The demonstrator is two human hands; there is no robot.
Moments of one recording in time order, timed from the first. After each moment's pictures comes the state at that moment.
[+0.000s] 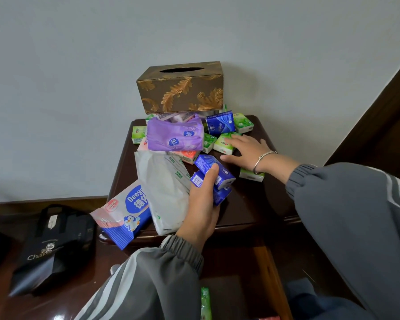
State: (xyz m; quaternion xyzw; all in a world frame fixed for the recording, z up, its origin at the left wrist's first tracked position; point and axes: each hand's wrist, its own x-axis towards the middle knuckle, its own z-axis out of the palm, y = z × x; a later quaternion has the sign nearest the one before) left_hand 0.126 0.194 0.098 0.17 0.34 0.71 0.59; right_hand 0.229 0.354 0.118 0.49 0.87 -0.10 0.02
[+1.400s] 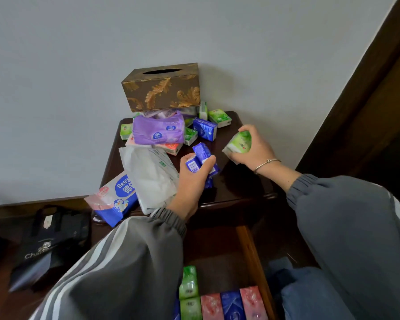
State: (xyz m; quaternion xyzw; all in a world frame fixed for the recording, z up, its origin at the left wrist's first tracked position) left_hand 0.142 0.182 0.113 0.31 0.54 0.63 0.47; right_hand 0.294 0.291 0.124 0.55 0.75 -0.20 -0.31
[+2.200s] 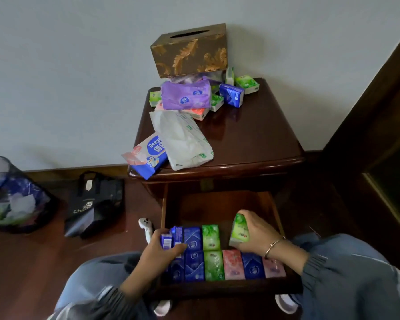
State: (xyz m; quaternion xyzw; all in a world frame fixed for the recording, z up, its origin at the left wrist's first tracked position) left_hand 0.050 -0.048 -0.015 0.30 0.79 0.31 0.44; right_hand 0.301 0.088 -0.041 0.49 0.82 -0.30 0.03
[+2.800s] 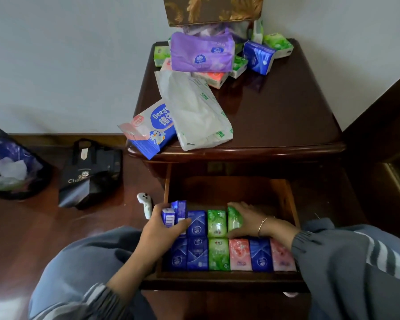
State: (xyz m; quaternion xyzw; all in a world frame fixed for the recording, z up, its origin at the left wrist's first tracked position) left_hand 0.038 -0.027 -0.024 0.28 0.78 0.33 0.45; right_hand 0.264 0.127 -0.115 0.43 0.79 -0.39 0.20
